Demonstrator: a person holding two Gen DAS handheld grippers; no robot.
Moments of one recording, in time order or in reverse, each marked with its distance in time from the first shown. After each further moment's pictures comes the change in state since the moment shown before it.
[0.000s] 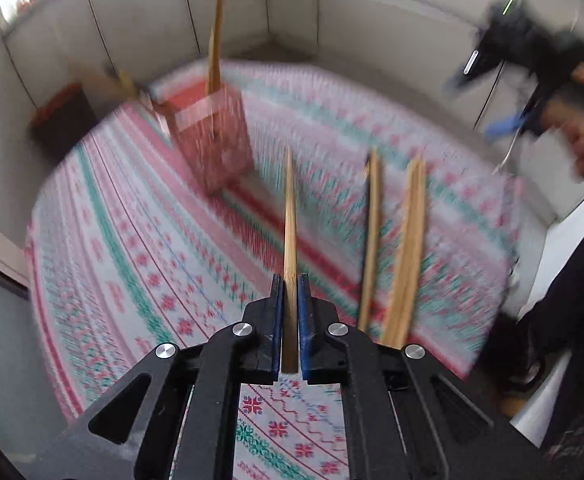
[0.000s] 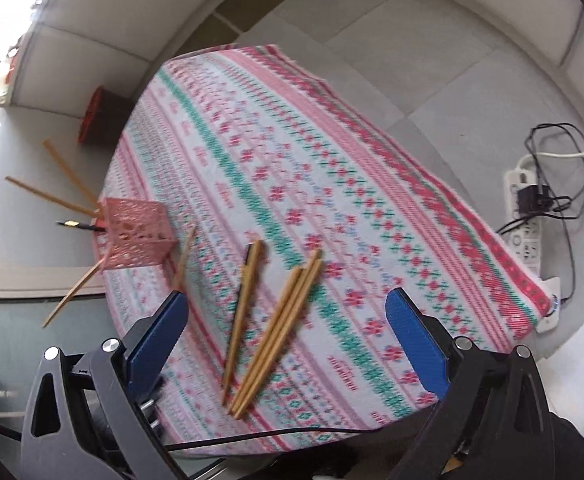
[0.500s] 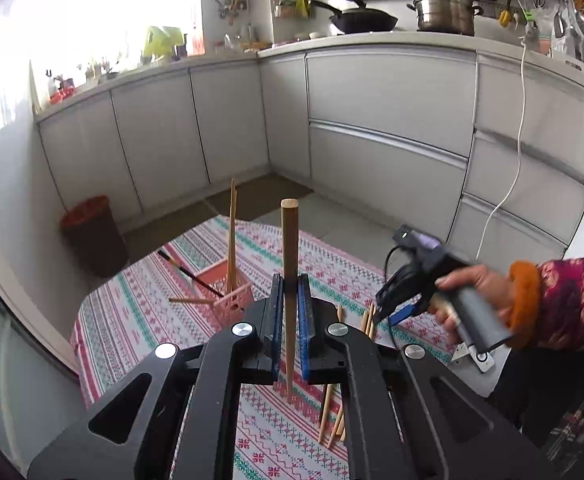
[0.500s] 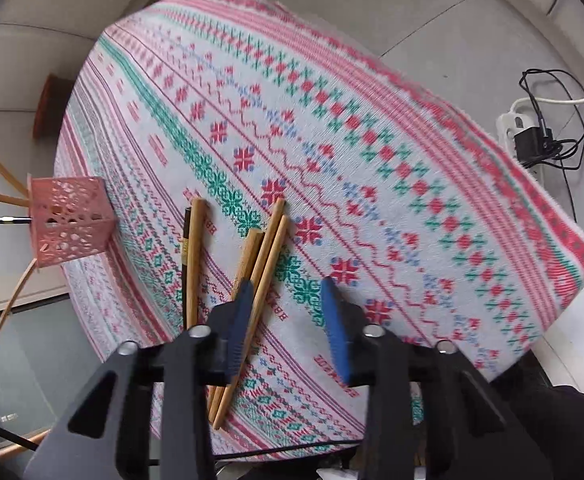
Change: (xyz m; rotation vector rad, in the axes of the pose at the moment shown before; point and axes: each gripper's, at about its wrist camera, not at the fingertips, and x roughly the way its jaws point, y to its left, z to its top) left arm -0.134 -0.019 0.046 0.023 -0.403 0.017; right arm 0.072 -0.001 -0.016 0.071 0.110 -0.097
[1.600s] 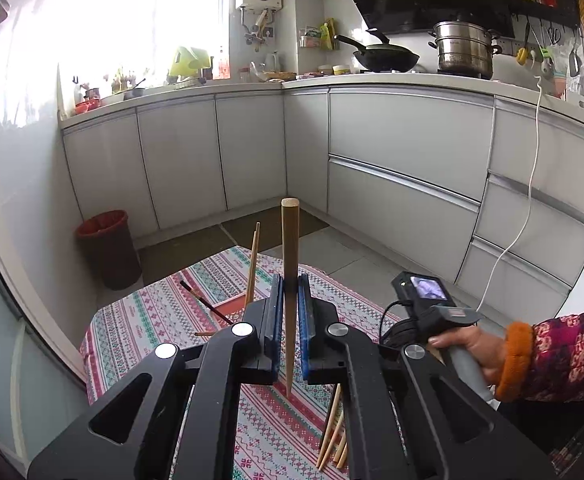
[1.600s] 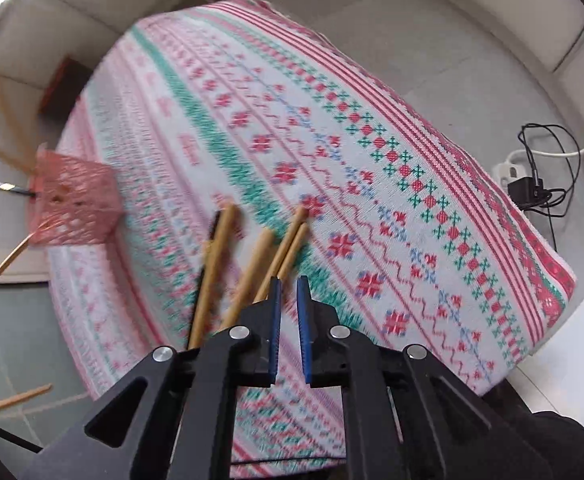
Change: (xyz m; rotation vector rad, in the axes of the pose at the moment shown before) left arm -0.030 0.006 0.019 -0.075 -0.099 0.049; right arm -0.006 0.033 -0.009 -0.106 -0.094 -0.075
